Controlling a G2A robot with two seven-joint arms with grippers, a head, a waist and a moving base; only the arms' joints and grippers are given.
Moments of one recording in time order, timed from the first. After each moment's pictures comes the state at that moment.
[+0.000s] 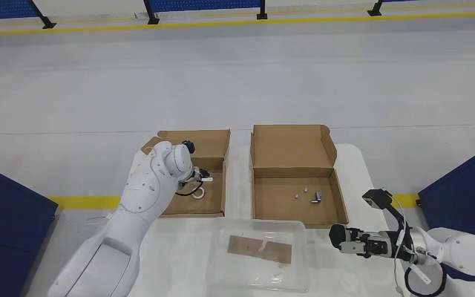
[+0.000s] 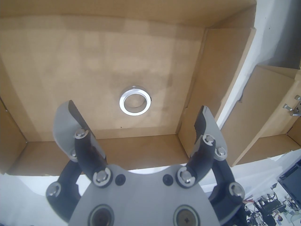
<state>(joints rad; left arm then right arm) 0.50 -1.44 -0.87 -0.61 0.70 0.26 -1.09 -1.74 -0.90 1.82 -1.86 0.46 -0.39 1.43</state>
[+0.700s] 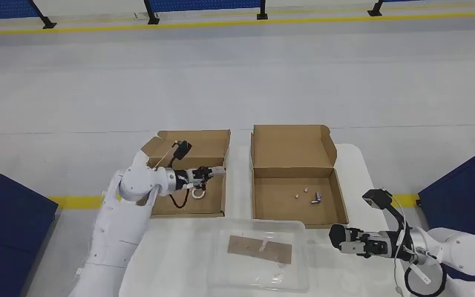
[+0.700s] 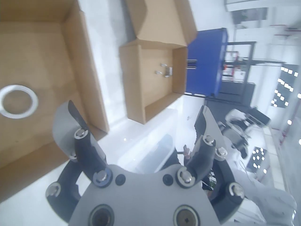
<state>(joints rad) 1.00 -1.30 -1.36 -1.31 0.17 0.00 -1.17 -1.74 -0.90 1.82 -1.86 0.46 -0.39 1.43</state>
